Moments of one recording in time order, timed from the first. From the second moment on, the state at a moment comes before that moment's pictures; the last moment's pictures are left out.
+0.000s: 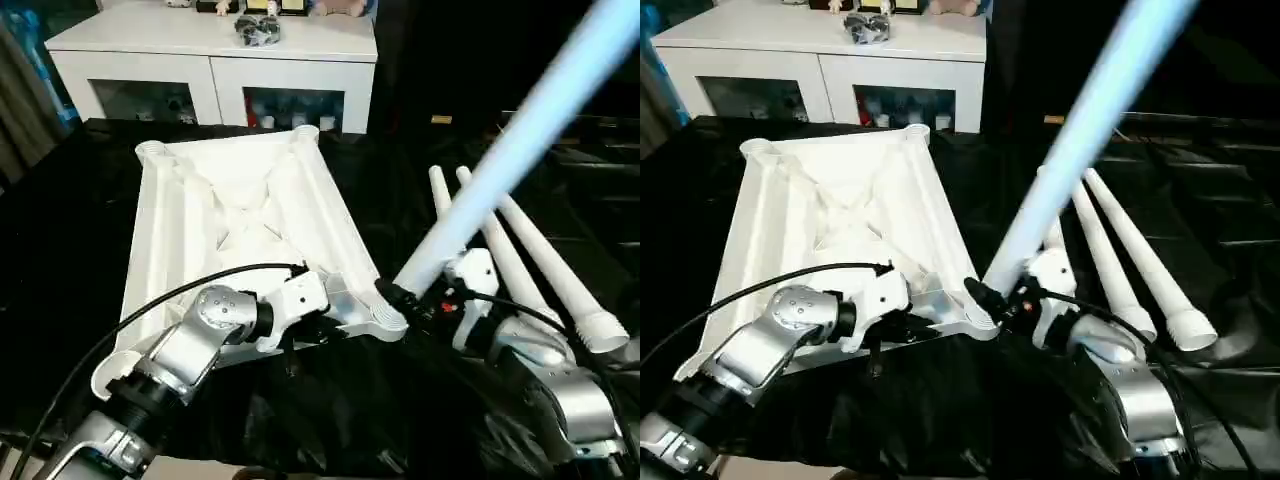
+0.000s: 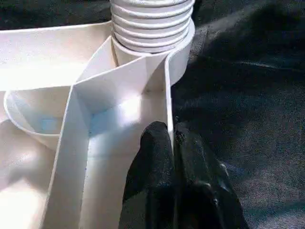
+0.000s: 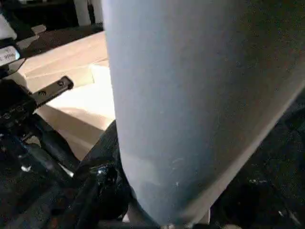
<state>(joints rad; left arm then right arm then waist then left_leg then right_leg) -0.44 0.38 -0.46 0.29 -0.04 0.24 -0.98 -0.16 -0.34 0.11 0.01 0.28 0.30 0.69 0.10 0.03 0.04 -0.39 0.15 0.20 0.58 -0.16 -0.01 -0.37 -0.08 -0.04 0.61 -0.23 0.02</state>
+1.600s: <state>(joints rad) -0.45 0.25 -0.36 0.12 0.04 0.63 -0.78 -0.50 -0.18 0.08 0.42 0.22 0.28 0.53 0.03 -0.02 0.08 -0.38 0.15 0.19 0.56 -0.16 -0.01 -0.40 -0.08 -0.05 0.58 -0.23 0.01</state>
